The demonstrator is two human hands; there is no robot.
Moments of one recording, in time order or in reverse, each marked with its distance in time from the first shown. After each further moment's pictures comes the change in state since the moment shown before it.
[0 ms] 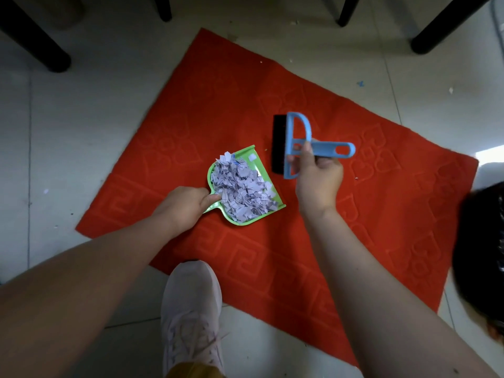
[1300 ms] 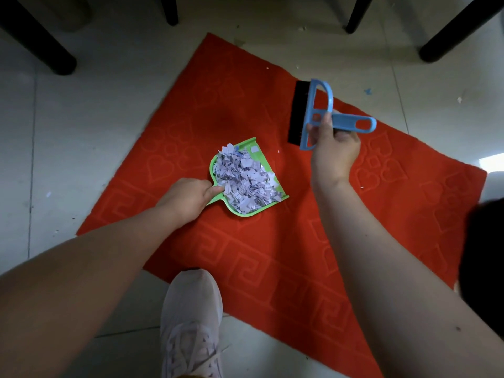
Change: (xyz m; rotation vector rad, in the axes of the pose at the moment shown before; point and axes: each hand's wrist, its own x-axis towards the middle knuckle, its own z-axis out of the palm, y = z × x) left_hand 0.022 -0.004 -0.014 -0.018 0.026 -0.024; right_hand 0.051 -0.023 0.017 0.048 0.063 -0.091
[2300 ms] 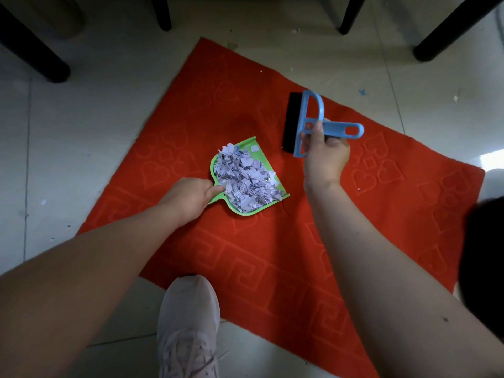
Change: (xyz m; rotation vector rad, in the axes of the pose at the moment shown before) left_hand 0.014 0.012 -0.005 0.055 -0.039 -0.003; right_hand 0.001 0.004 0.003 -0.015 -0.019 0.103
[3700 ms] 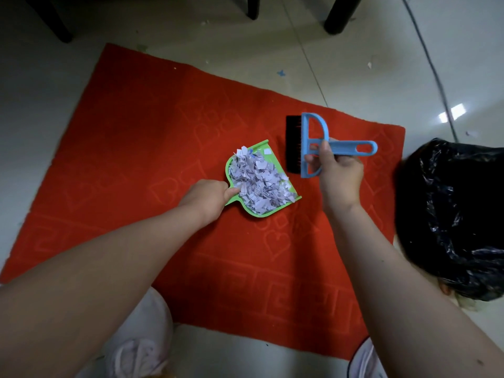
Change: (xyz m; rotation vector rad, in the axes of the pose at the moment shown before) left_hand 0.035 0.144 0.044 0.092 -0.097 0.179; right_hand 0.018 0.014 -0.165 0.064 0.098 0.020
